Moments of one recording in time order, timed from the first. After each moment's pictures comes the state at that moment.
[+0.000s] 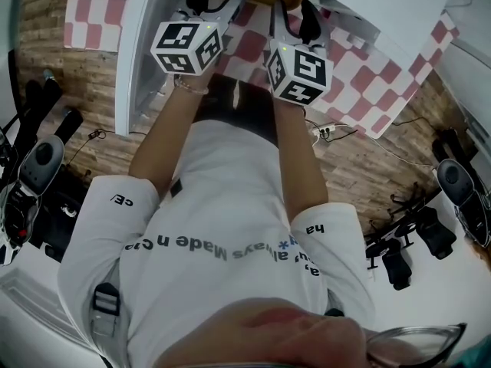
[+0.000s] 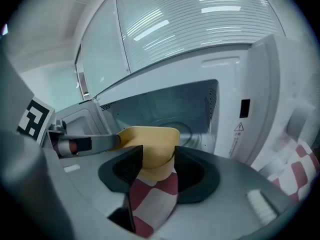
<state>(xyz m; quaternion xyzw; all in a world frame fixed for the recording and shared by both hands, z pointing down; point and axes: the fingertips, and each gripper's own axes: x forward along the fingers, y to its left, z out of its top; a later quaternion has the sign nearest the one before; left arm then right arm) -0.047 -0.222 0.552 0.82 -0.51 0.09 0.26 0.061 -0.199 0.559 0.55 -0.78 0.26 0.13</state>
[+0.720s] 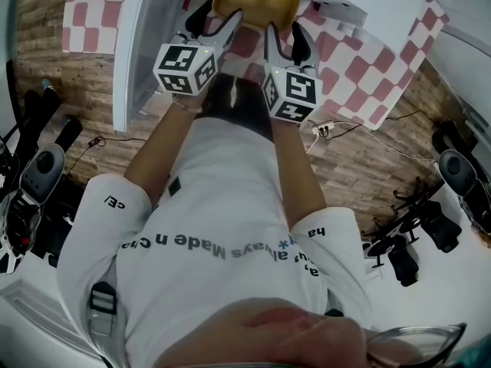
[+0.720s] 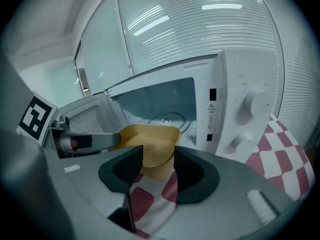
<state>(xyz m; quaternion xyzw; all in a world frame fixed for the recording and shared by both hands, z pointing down) -0.031 -0.159 0.559 0.83 -0.47 0.12 0.28 0.076 -0.131 0.562 0.55 -0.77 0.28 0.16</state>
